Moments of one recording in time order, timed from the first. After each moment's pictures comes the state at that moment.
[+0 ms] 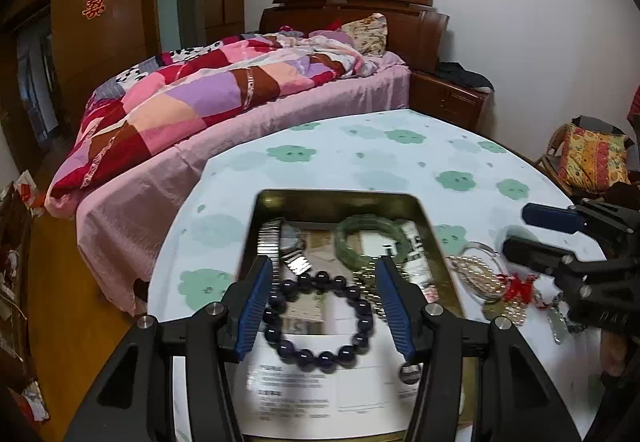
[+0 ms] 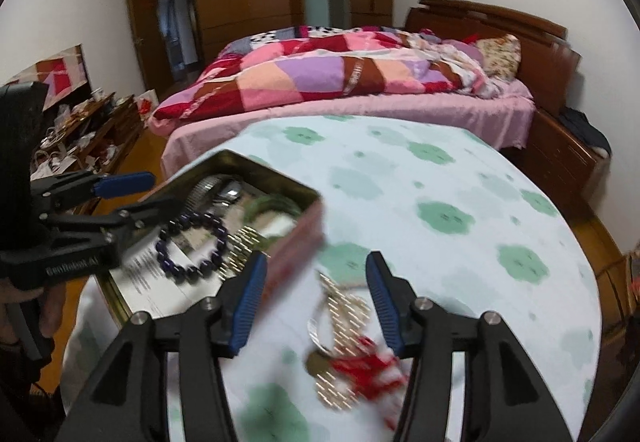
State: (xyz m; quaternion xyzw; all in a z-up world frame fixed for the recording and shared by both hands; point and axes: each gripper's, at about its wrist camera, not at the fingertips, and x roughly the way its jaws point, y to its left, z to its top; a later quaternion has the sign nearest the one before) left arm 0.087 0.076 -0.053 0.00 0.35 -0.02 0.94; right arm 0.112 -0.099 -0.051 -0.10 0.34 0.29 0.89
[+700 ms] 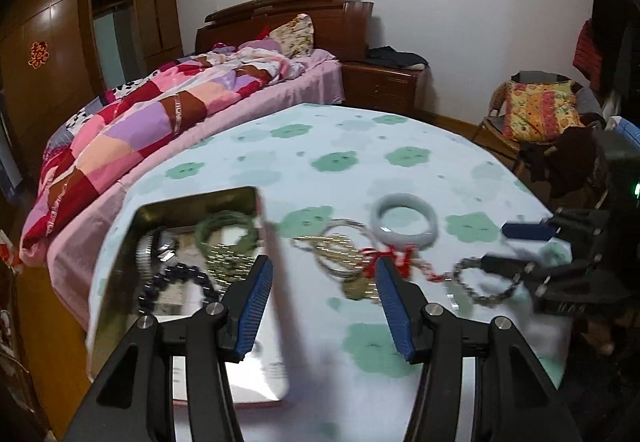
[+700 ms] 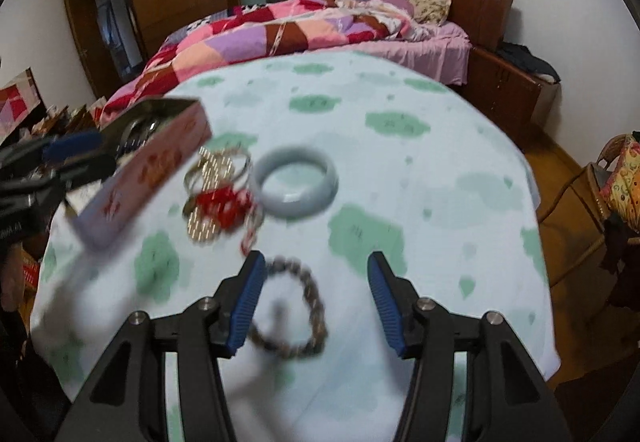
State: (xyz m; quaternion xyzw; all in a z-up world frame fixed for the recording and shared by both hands) left arm 0.049 -0.037 -0.050 0.05 0.34 -0.11 0.93; right arm 0.071 -0.212 -0.094 -0.07 0.40 0.21 0.89
